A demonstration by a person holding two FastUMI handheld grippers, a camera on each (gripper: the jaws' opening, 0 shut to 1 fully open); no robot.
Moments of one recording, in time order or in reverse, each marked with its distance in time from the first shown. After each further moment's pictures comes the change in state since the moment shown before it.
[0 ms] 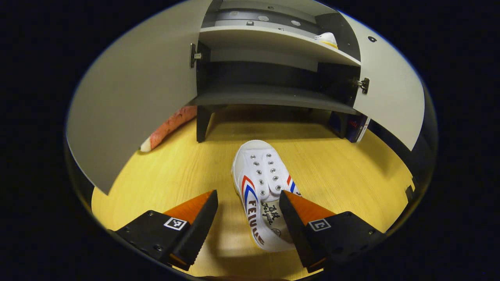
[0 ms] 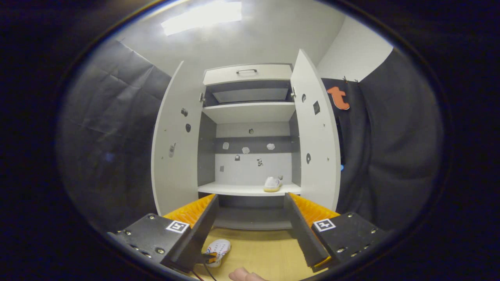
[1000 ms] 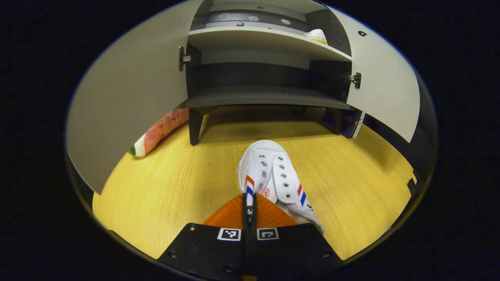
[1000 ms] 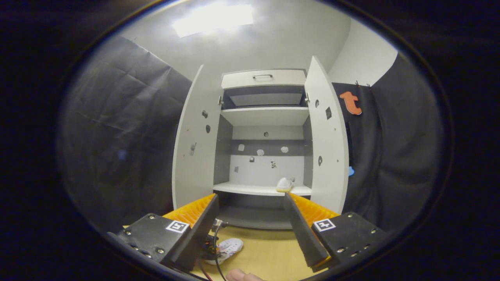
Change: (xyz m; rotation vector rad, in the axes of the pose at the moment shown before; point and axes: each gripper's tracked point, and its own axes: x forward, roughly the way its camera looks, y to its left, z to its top) left arm -0.009 -0.007 0.012 0.060 -0.044 -0.003; right arm -0.036 0.023 -0.004 -0.028 -0.023 0.100
